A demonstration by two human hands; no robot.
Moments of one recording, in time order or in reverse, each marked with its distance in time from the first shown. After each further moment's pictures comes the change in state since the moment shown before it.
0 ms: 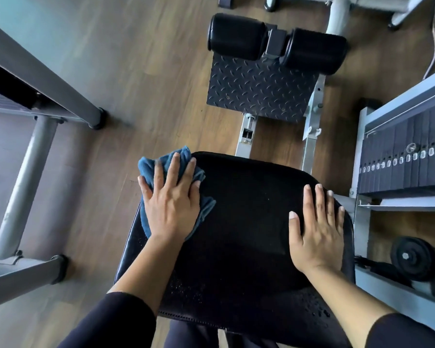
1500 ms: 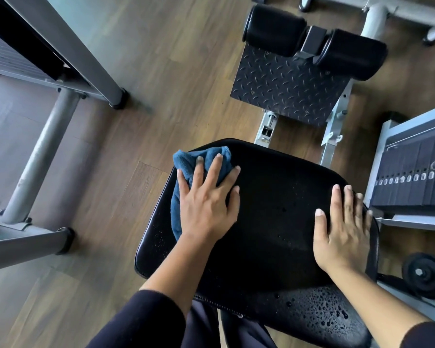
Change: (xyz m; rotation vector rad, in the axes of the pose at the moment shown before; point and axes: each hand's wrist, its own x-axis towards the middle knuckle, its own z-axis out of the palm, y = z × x) left_hand -0.036 0.003 0.003 -0.036 0.019 0.075; right_hand -0.001 0.000 0.002 -0.031 0.000 -0.019
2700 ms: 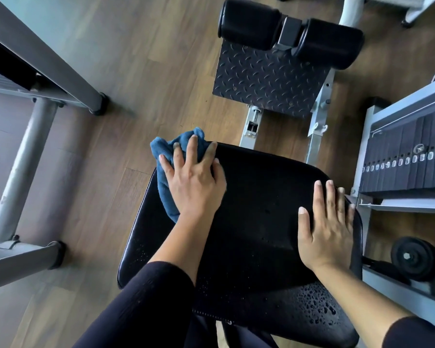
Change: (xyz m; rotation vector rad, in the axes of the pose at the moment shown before) left_hand 0.056 0.022 0.009 -0.023 0.052 -0.194; right_hand 0.000 -0.001 0.000 0.009 0.002 0.011
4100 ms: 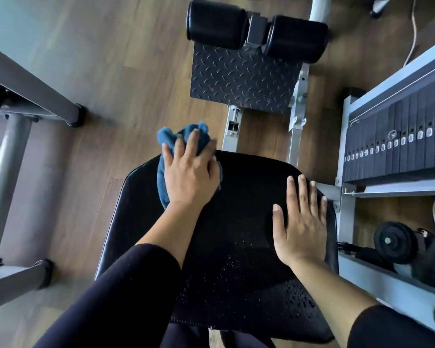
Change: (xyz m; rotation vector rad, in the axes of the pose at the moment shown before) left_hand 0.021 0.030 0.017 0.024 -0.014 0.301; right_hand 0.000 -0.001 -0.004 0.044 -0.007 -0.005
